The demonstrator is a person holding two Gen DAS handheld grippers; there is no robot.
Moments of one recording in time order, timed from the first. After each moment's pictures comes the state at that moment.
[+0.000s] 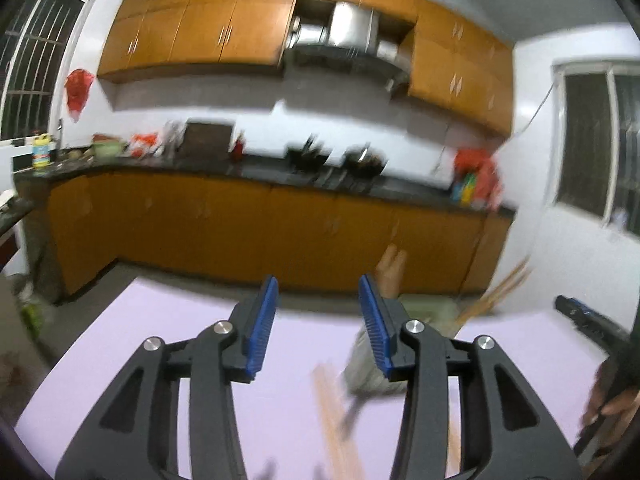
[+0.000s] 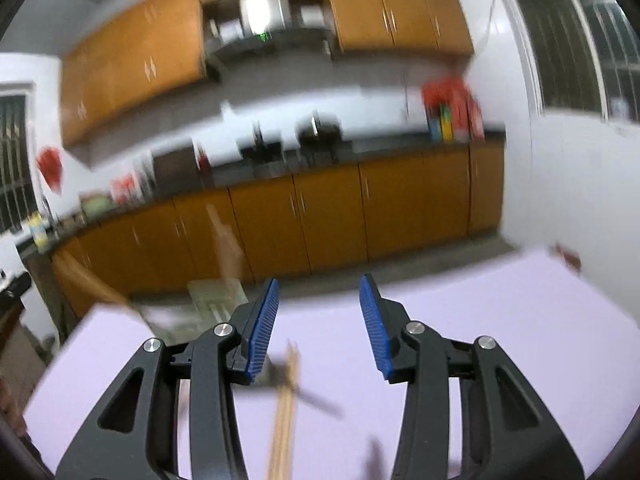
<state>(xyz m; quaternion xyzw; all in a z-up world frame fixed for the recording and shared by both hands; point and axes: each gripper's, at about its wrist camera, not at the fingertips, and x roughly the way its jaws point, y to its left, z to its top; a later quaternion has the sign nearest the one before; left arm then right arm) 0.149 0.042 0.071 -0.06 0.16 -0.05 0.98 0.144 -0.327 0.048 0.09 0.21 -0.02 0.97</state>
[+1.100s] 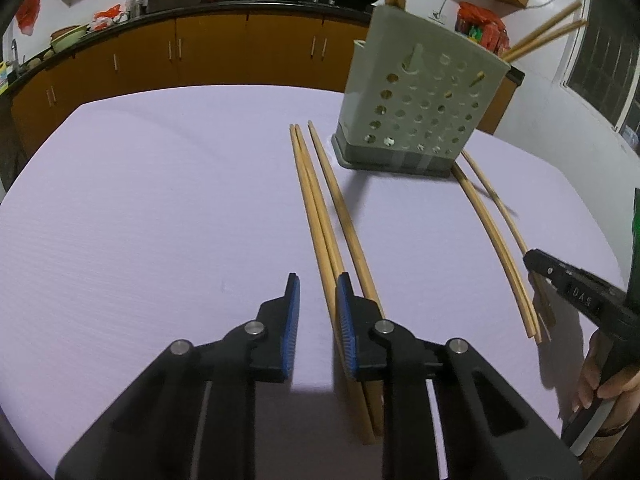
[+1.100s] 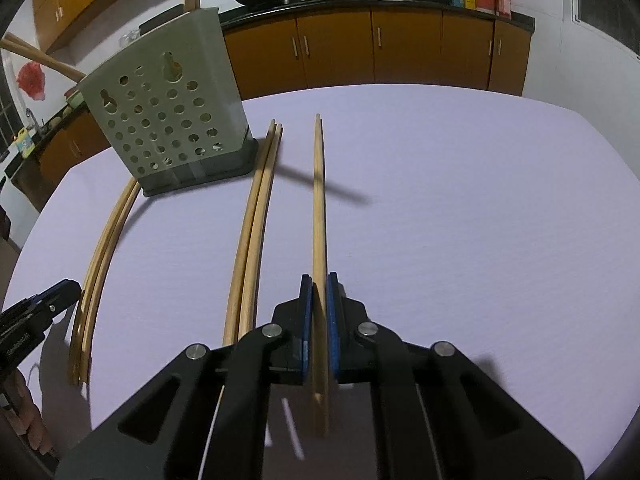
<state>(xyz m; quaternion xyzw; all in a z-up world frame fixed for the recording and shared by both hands) 0.177 -0.003 -0.091 -0.03 0.42 -0.09 0.90 0.167 -0.292 -0.099 0.08 0.42 0.00 0.91</state>
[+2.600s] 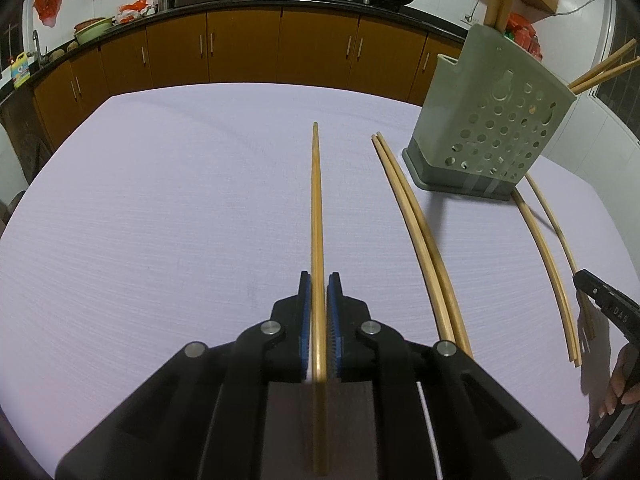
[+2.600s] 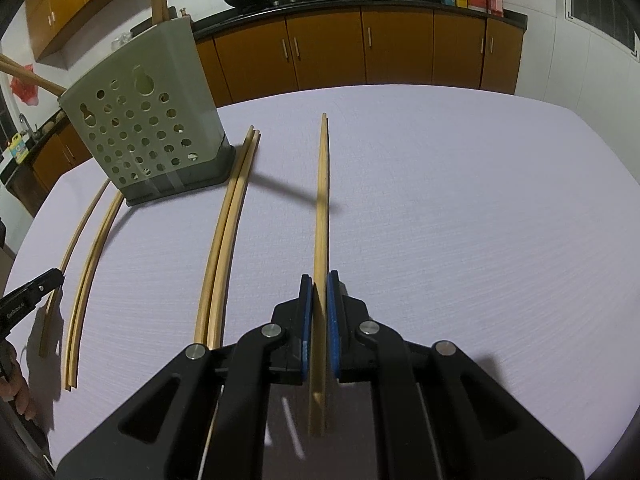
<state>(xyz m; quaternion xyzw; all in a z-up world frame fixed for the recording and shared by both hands) 0.207 0.041 -0.100 -0.04 0.42 -0.04 0.90 0.168 -0.311 -0.097 0.08 0.42 -0.01 0.91</state>
